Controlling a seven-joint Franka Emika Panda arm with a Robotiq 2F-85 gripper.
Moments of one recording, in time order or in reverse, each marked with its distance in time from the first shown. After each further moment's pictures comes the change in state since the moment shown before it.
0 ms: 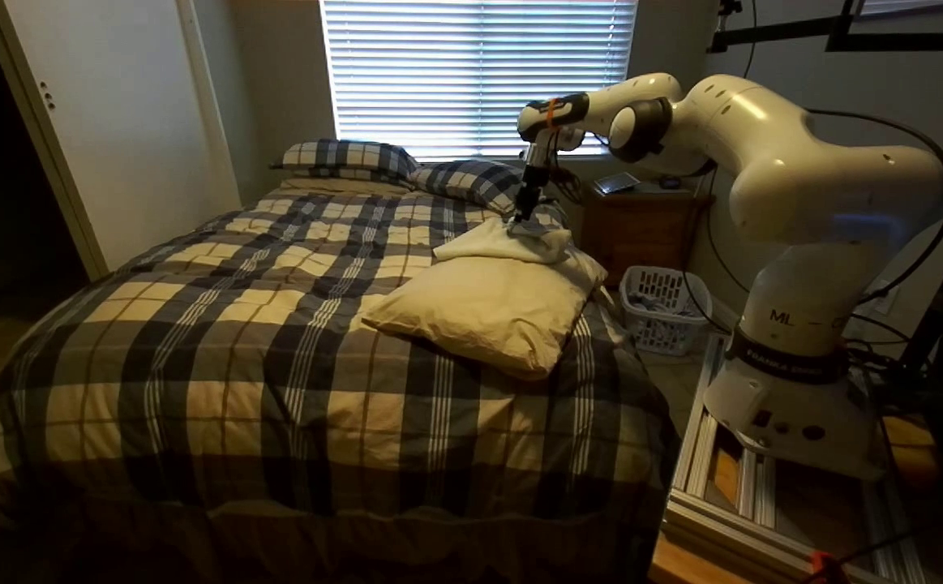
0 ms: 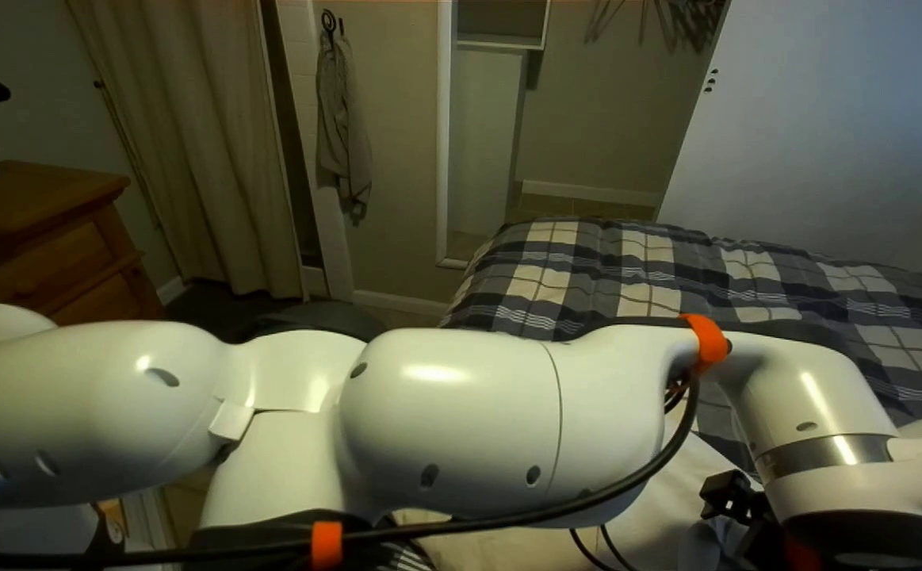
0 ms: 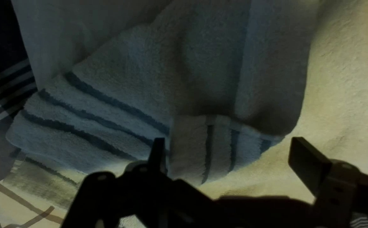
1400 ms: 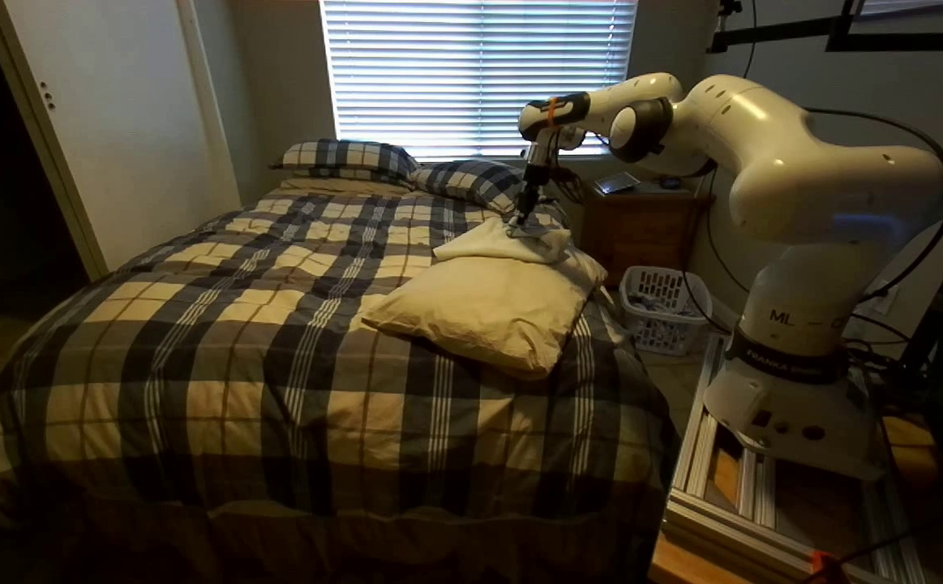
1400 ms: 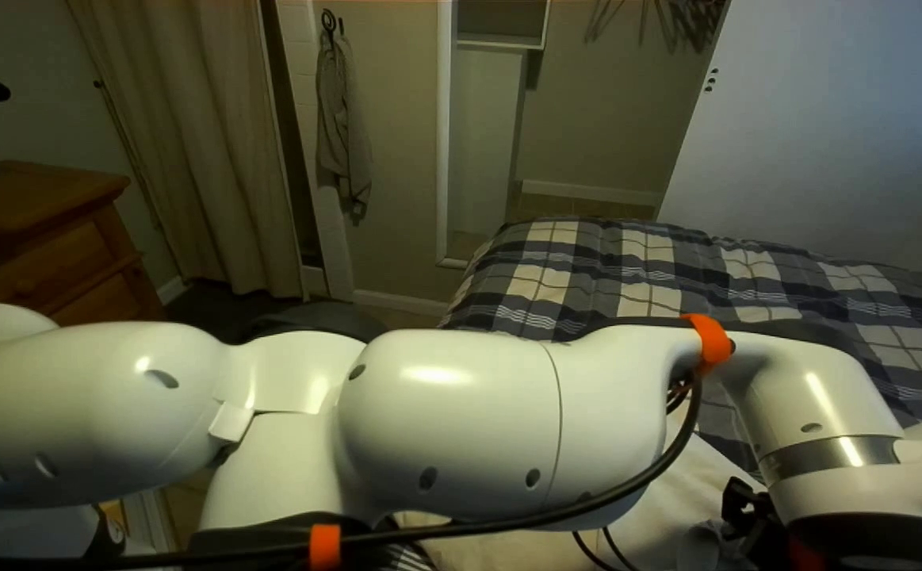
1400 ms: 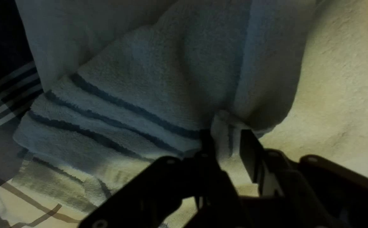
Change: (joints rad) arm -0.004 0.001 0.003 0.007 0.000 -0.001 0.015
